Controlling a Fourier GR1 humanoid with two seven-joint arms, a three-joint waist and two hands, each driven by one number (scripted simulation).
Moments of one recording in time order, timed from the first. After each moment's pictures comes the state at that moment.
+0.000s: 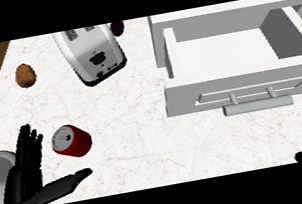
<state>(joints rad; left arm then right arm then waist) 0.18 0.01 0.14 -1.65 -0.02 0.06 -0.06 0.17 -0.09 -0.21 -2.17 -0.12 0.06 0.19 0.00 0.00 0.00</state>
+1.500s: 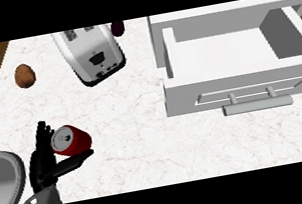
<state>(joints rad) -0.18 0.12 0.29 -0.78 0.07 0.06 -0.50 0.16 -0.09 -0.29 -2.24 -0.14 0.12 0.28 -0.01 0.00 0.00</state>
